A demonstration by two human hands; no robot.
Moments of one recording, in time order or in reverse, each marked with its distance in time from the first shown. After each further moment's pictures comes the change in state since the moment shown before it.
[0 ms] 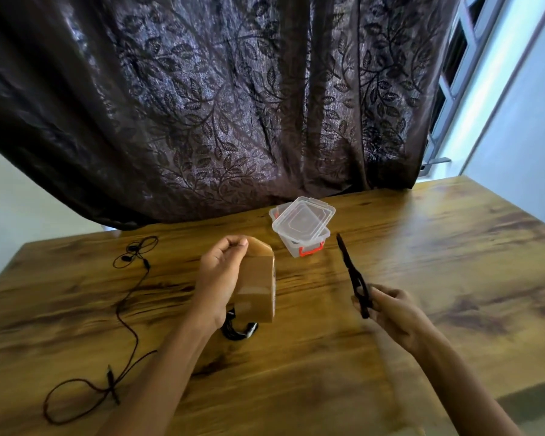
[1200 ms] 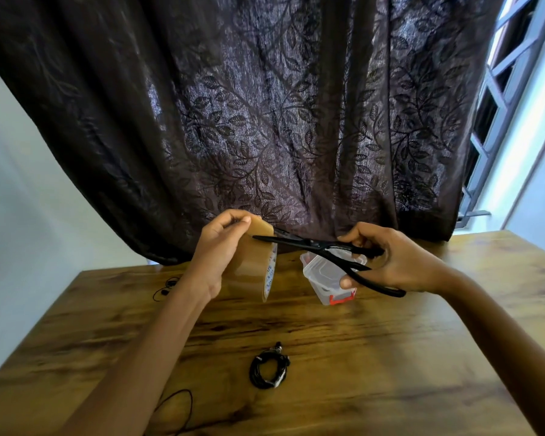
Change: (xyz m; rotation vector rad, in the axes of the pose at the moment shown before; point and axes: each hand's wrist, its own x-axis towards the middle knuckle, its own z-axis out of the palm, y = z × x) left_hand 0.046 0.082 -0.038 0.014 -0.037 0.218; right_hand -0.024 -0.142 0.108 -1.062 -0.530 -0.866
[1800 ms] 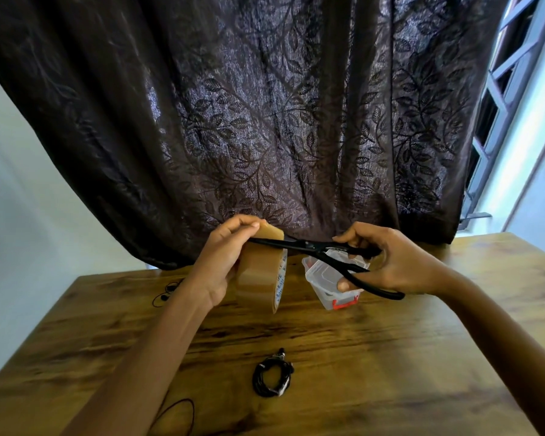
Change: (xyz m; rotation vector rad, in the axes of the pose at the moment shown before) left_hand 0.001 0.004 0.001 -0.076 -0.107 -0.101; right_hand 0.011 -0.011 0.004 -0.005 -0.003 -0.039
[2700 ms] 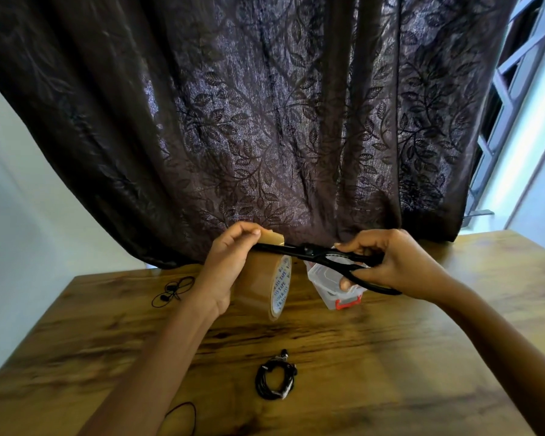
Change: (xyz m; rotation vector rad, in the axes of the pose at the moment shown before) left_hand 0.005 -0.015 -0.002 0.009 0.035 -0.002; right_hand 0.005 0.007 0.012 -0.112 0.116 -0.028
